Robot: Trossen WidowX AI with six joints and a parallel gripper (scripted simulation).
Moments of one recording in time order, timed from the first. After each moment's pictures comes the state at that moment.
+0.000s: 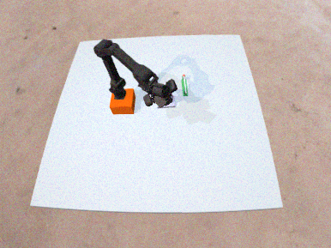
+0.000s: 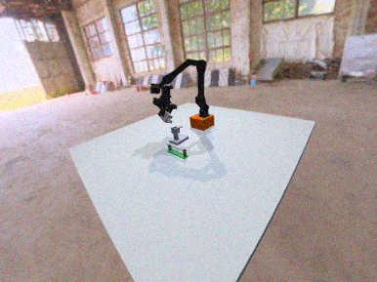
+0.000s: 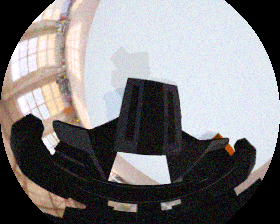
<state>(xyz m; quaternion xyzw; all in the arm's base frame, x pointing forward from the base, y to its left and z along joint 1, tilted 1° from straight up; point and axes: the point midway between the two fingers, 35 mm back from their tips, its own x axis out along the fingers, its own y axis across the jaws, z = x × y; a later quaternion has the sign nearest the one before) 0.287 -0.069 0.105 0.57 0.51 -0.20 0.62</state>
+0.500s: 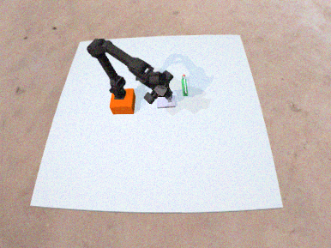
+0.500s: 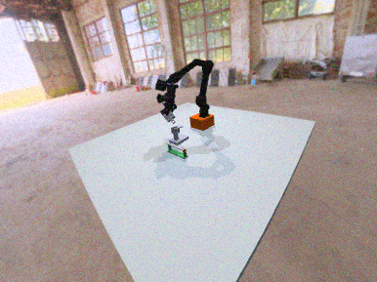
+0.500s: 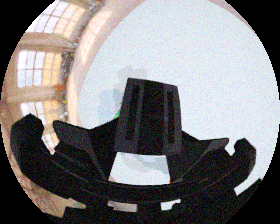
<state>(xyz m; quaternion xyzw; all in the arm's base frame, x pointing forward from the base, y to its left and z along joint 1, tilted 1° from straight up) 0.279 -0.042 0.114 0.42 0.49 -0.12 0.75</state>
